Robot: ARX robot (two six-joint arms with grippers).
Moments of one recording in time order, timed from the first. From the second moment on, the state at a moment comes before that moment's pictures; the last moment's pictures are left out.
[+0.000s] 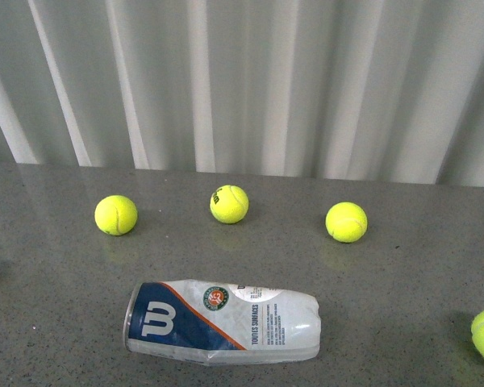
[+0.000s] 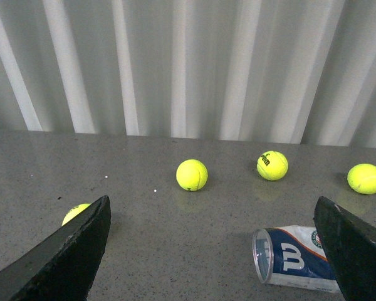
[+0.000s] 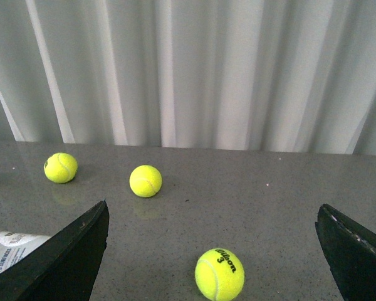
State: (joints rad) left arm 0.00 0.00 0.02 0.00 0.00 0.00; right arm 0.00 0.01 0.00 0.00 0.00 -0.01
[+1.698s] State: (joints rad) left arm -0.26 1.94 0.63 0.66 0.13 -0.44; right arm 0.00 0.00 0.00 0.00 0.00 -0.01
